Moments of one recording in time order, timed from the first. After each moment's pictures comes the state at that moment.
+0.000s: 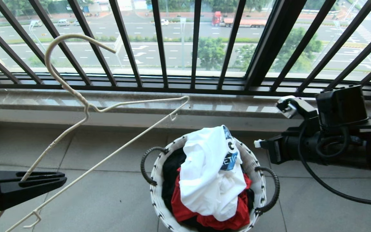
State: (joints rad) left arm -0.18 0.94 -0.89 0.41 -0.44 0.36; right arm 0.39 1.58 -0.95 -0.13 0.08 0.04
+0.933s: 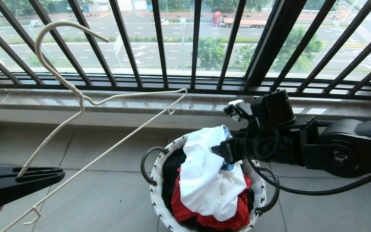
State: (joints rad) left arm -0.18 0.93 -0.89 0.38 -0.44 0.33; right arm 0.61 1.79 -1.14 -0.12 -0.08 0.07
